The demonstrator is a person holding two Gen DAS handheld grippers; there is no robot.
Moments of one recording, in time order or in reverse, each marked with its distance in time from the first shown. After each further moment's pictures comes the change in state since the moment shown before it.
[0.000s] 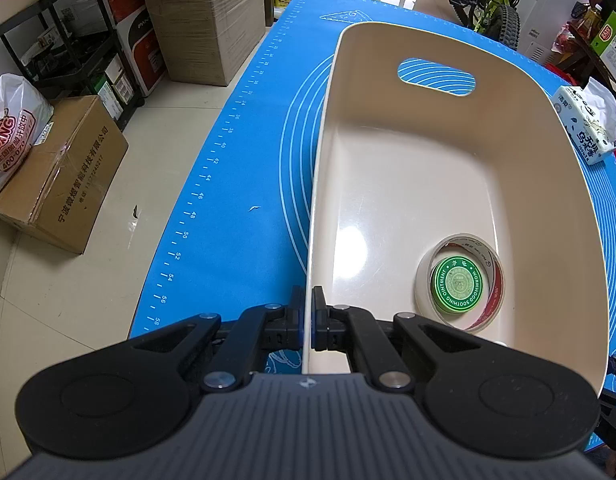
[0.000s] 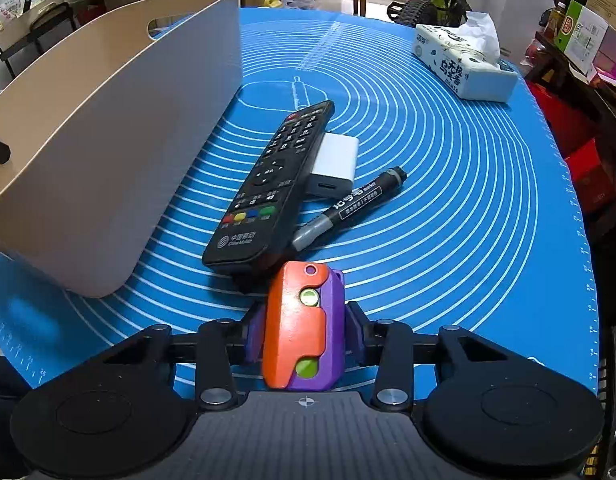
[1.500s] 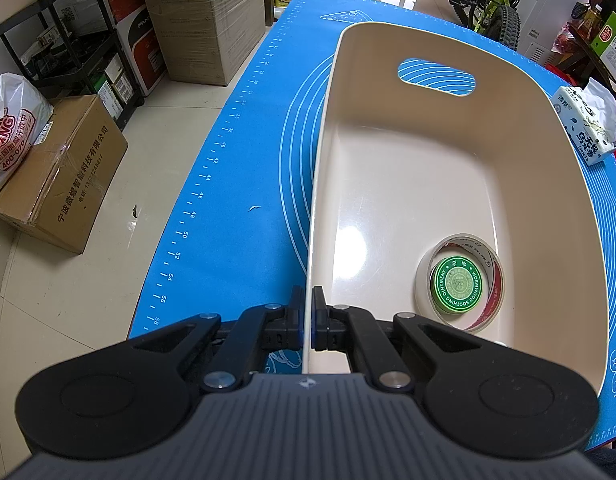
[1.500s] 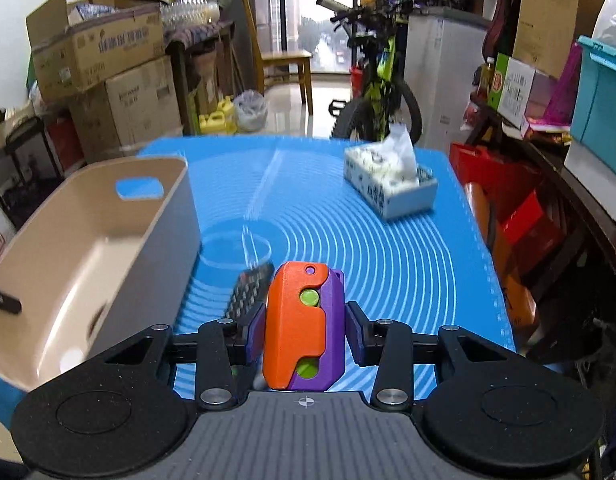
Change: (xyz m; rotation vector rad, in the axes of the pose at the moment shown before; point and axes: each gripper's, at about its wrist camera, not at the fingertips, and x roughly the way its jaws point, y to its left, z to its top) left arm 0.000 0.001 0.000 -0.002 0.000 -0.001; right arm -0.087 -0.027 0.055 0.136 -0.305 -0.078
